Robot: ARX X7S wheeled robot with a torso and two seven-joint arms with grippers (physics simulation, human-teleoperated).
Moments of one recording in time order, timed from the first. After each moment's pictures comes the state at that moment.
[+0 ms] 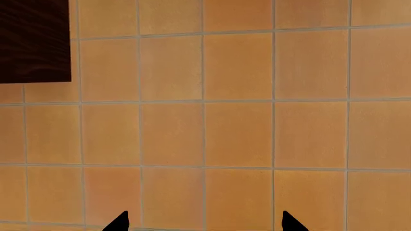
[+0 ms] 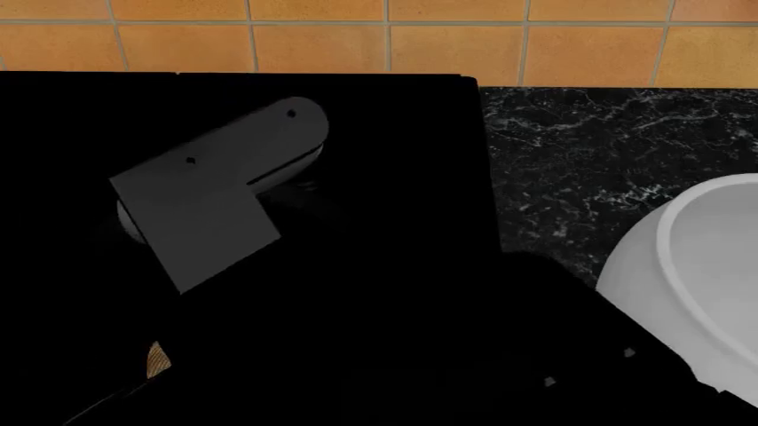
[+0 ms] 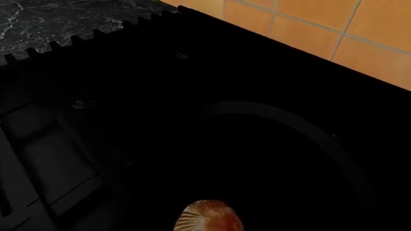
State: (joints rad) left arm -1.24 -0.84 0.33 0.36 -1.29 -0.82 -0.78; right arm 1.27 0.30 -0.68 -0.33 2.06 1.13 1.17
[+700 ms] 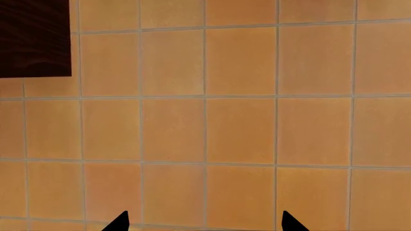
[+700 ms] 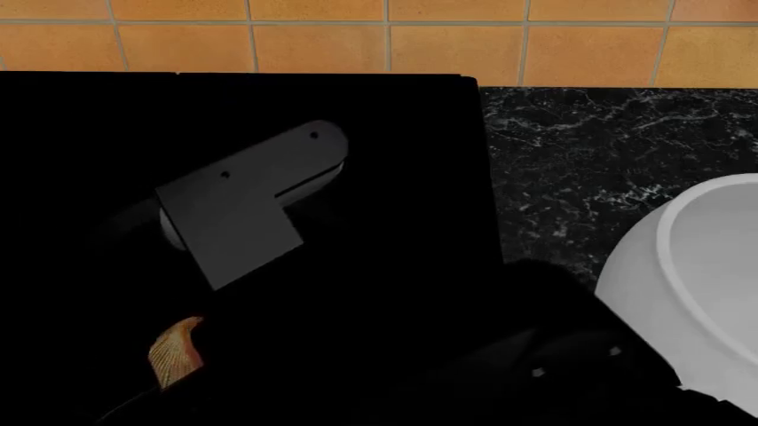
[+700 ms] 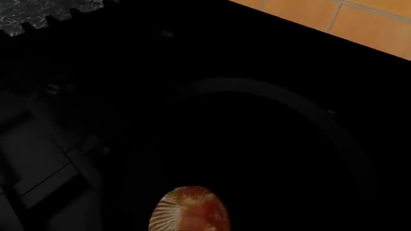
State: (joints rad) left arm -1.22 -0.84 0.34 0.33 -1.26 -0.80 -0.76; right arm 1.24 0.32 -0.71 -0.27 1.99 1.14 1.09
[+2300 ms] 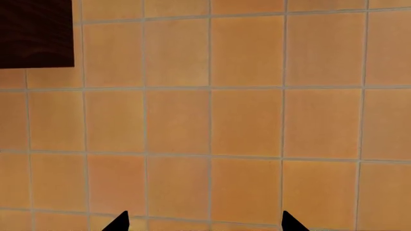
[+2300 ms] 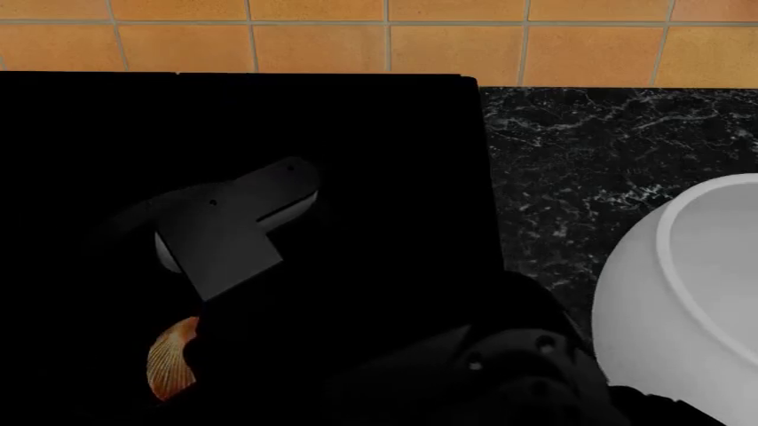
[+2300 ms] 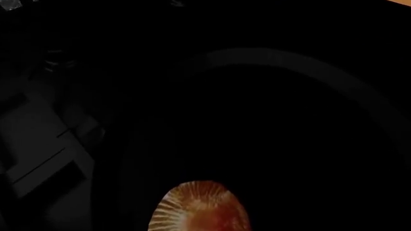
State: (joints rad) left arm -1.17 -0.84 0.35 0.31 -1.22 -0.76 -0.73; right arm 1.21 0.29 -0.79 -0.16 1.86 1.12 0.92
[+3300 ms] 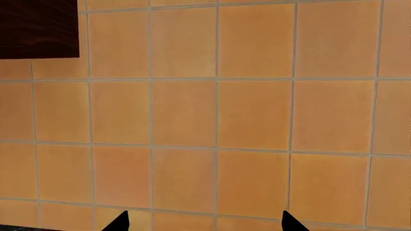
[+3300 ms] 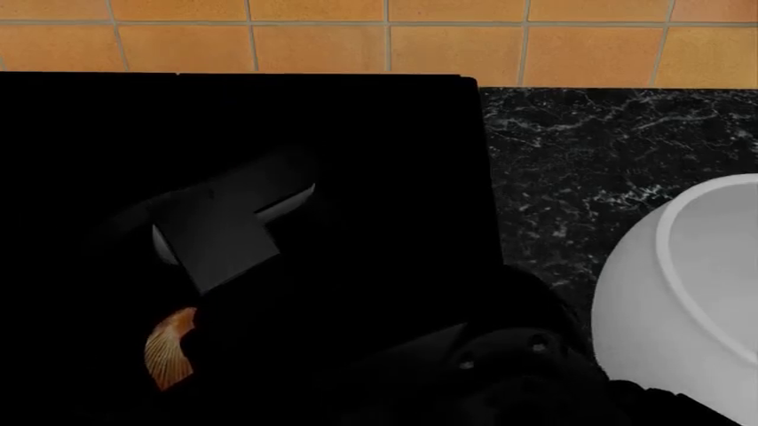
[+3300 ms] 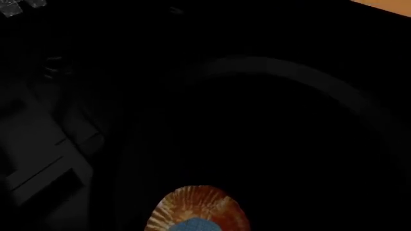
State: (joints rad) left arm -1.13 -0.84 0.35 0.28 -1.18 -0.72 -0.71; right arm 1.23 0.29 -0.81 -0.16 1.84 1.09 0.89
